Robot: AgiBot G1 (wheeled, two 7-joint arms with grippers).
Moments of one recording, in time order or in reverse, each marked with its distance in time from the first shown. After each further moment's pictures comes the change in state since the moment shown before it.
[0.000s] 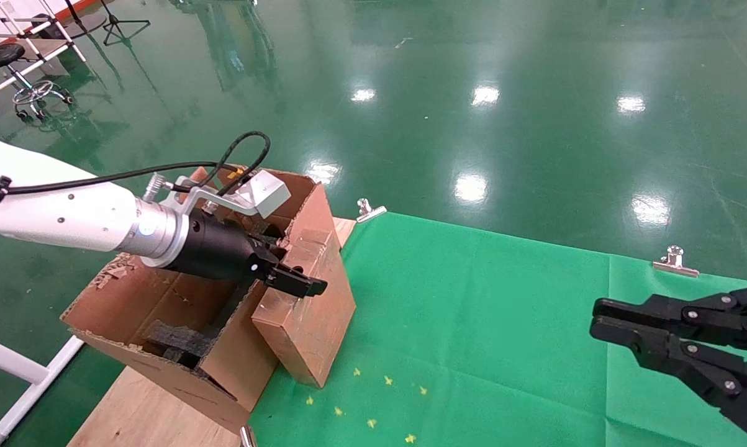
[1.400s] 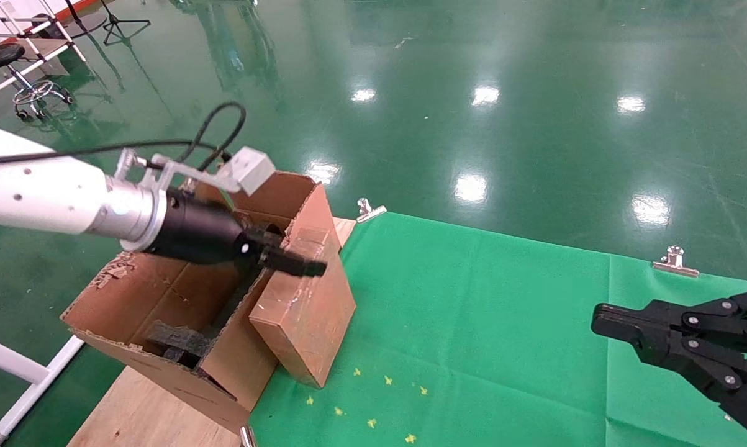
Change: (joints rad) left arm -0.049 -0.031 -0.051 0.006 -0.062 0.036 -0.090; right arm 0.000 -0.001 0.001 0.000 -0.001 -0.001 0.001
